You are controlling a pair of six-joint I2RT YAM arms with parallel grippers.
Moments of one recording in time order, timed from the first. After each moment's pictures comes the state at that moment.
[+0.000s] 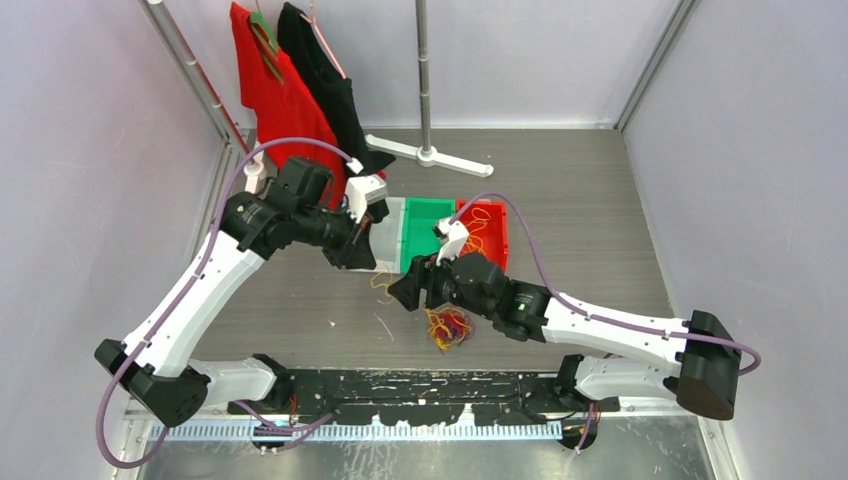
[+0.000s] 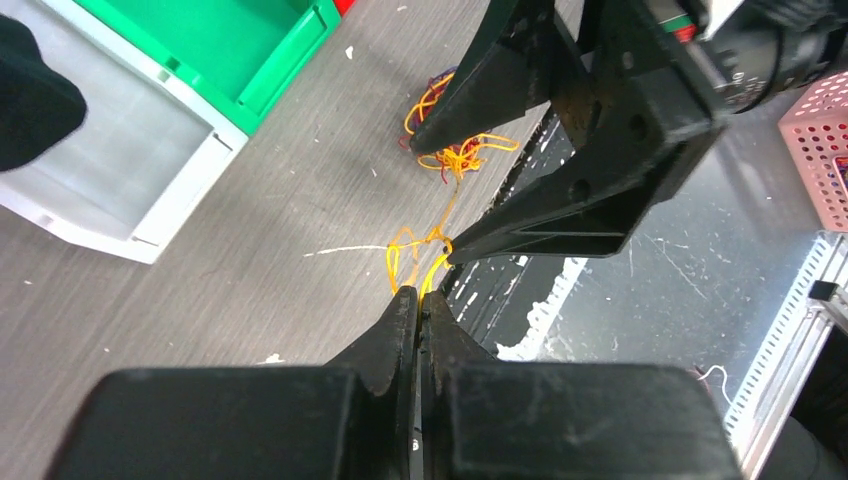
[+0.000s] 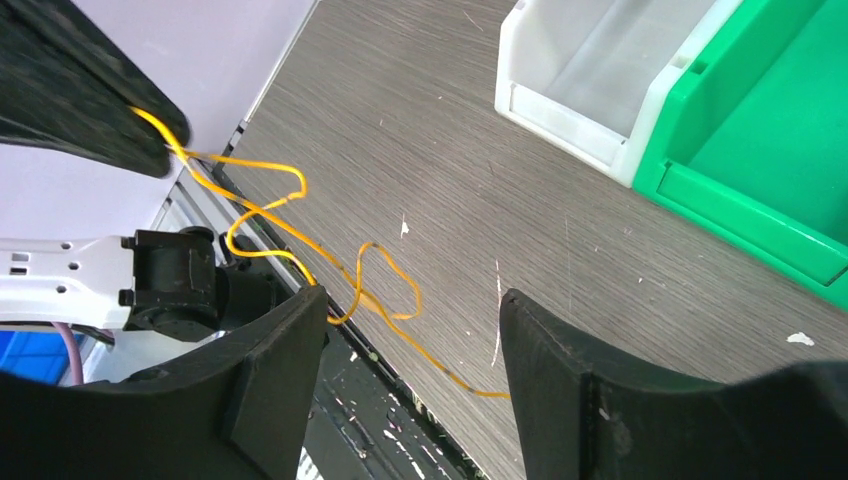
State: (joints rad) left arm -0.58 1.23 1.45 -1.09 0.53 0.08; right arm 1.09 1.12 0.74 0.05 0.15 0.66
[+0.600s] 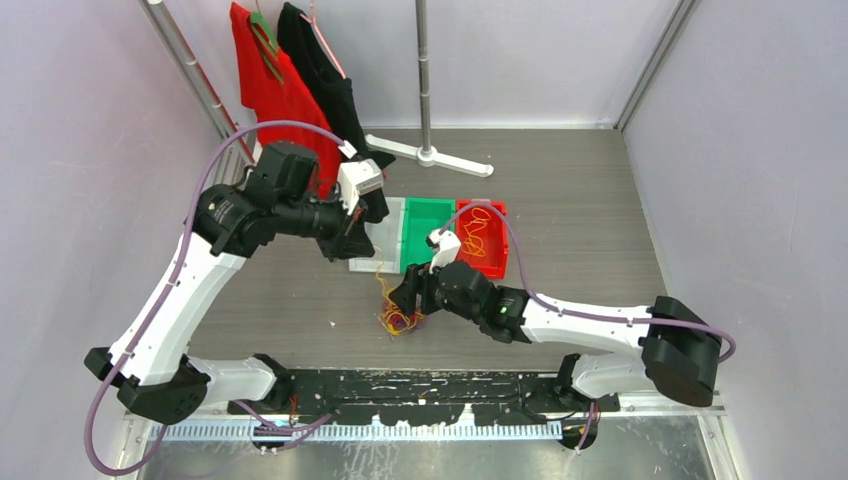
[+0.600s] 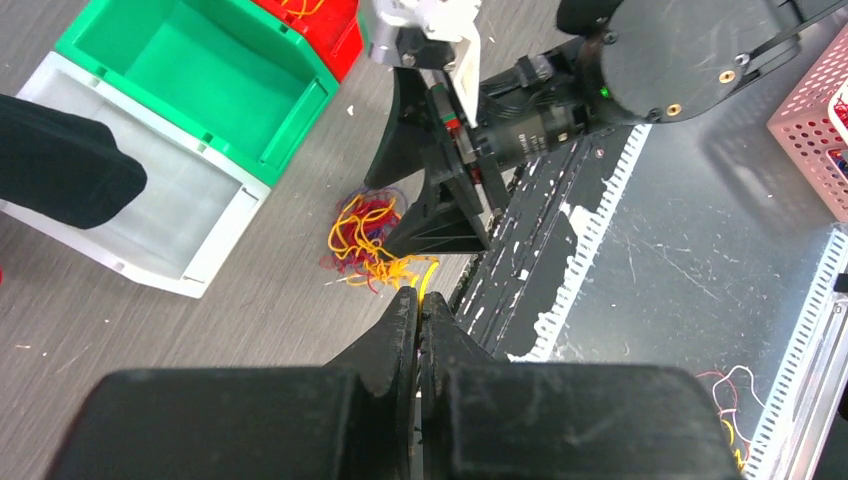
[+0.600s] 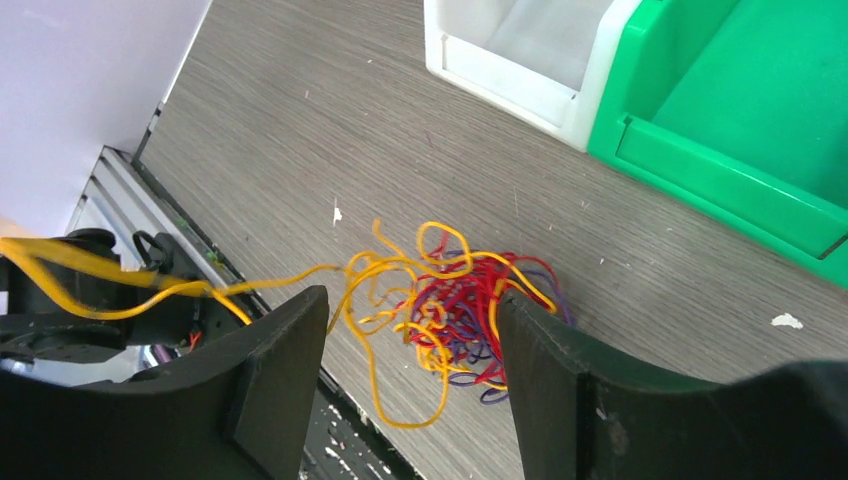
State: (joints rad) left arm -0.62 1.24 1.67 -1.19 0.52 0.14; right arm 1.09 1.24 0.65 0.18 0.19 0.67
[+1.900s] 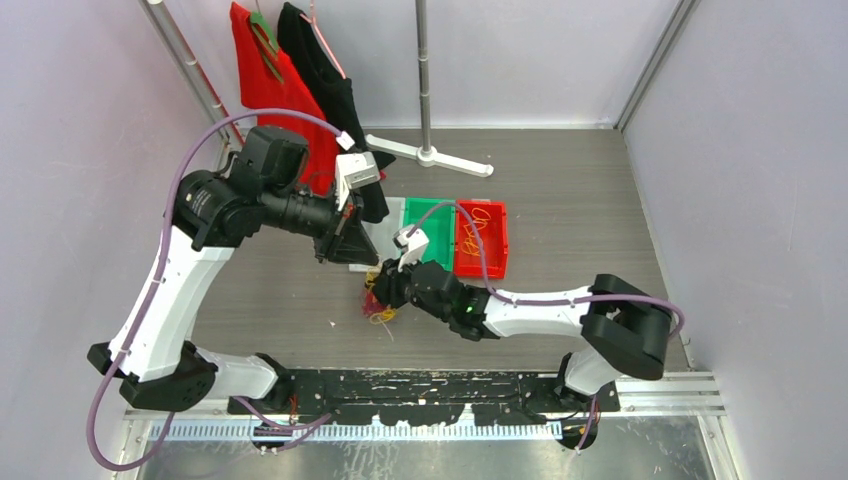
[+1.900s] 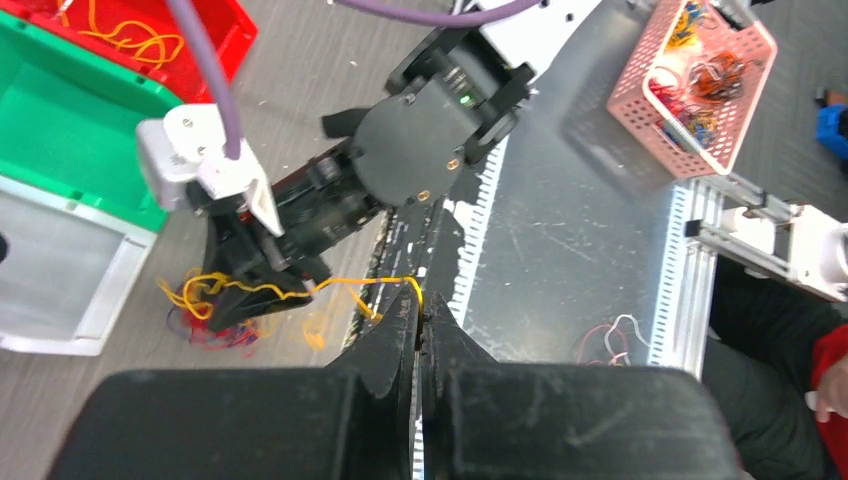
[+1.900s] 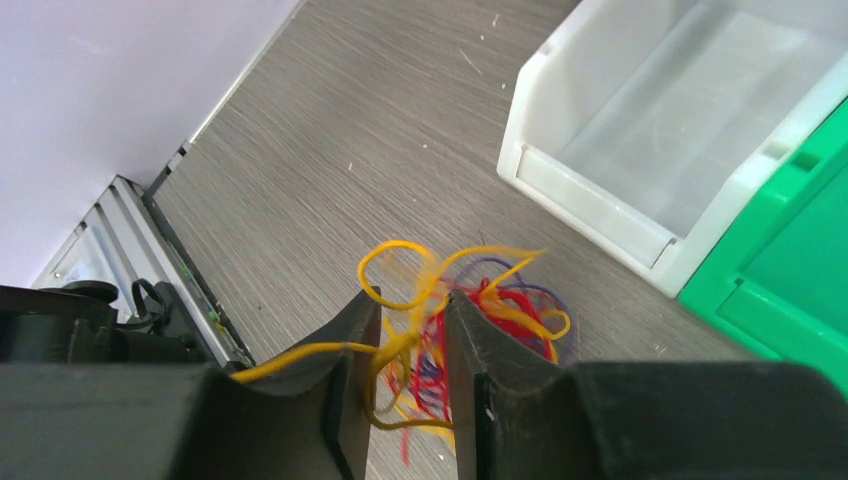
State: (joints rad) left arm -0.64 1.32 1.91 -1.36 0.73 0.13; right arm 1.14 1.49 0.74 0.50 0.24 0.52
